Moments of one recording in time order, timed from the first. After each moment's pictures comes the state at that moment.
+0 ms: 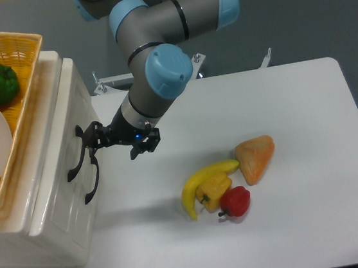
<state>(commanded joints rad) 2.31 -1.82 -1.60 -1.43 1.04 0.28</state>
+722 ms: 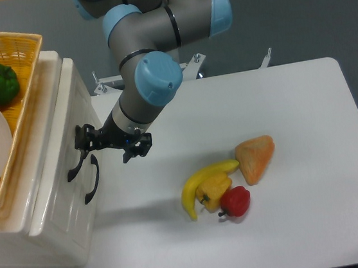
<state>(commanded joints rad) 2.30 -1.83 -1.60 -1.42 1.04 0.31</state>
